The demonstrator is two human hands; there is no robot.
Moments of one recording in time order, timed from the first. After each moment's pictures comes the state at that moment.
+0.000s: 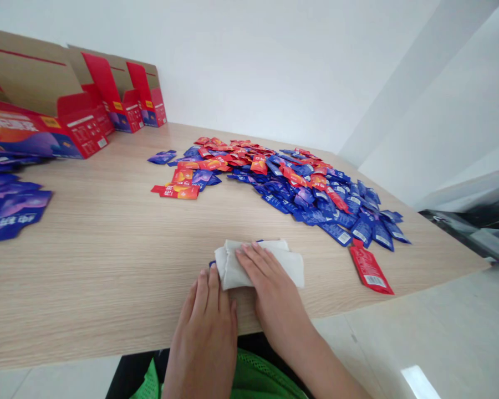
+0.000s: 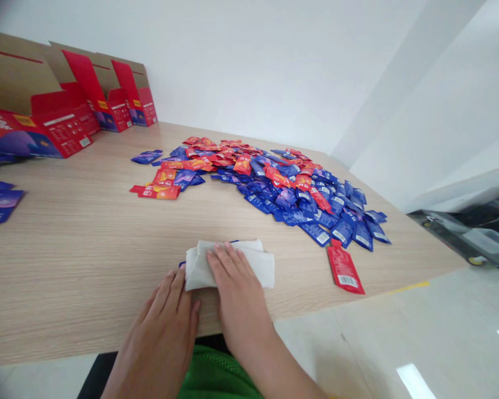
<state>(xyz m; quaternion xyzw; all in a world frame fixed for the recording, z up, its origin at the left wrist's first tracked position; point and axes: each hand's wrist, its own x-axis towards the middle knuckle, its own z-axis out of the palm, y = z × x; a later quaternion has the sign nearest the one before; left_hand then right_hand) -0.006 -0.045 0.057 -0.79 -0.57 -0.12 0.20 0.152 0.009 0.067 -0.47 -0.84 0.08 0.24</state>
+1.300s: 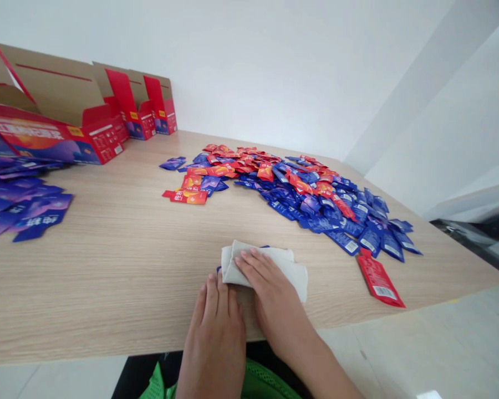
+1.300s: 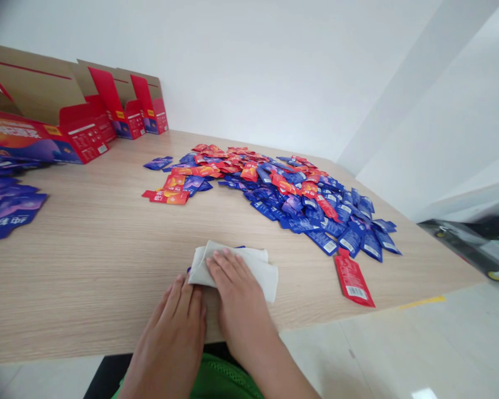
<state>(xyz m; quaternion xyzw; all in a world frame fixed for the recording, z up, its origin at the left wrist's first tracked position) -0.001 -0.043 0.058 -0.78 -0.57 -0.10 0.23 0.144 0.014 0.073 -0.44 -0.86 0.09 0.24</state>
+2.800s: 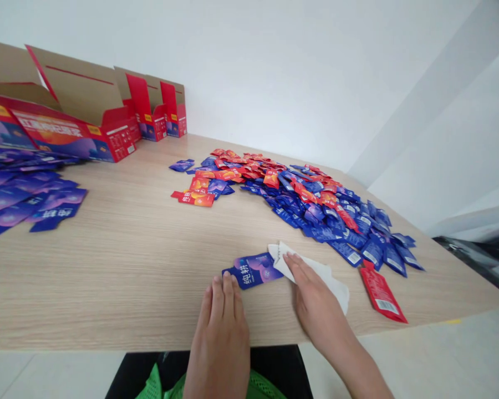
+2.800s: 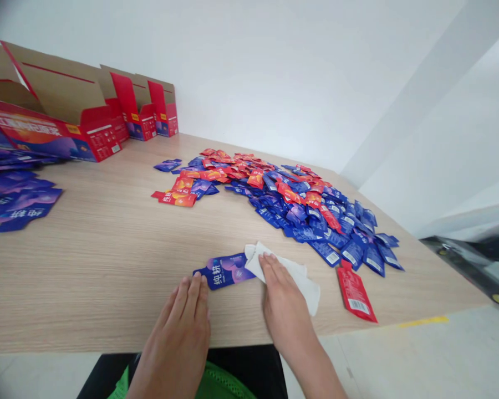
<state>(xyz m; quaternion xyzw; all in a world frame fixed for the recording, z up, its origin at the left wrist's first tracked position) 0.003 -0.043 0.056 -0.76 -0.59 -0.15 0.24 0.223 0.019 0.068 -0.56 -0.80 0.05 0.22</state>
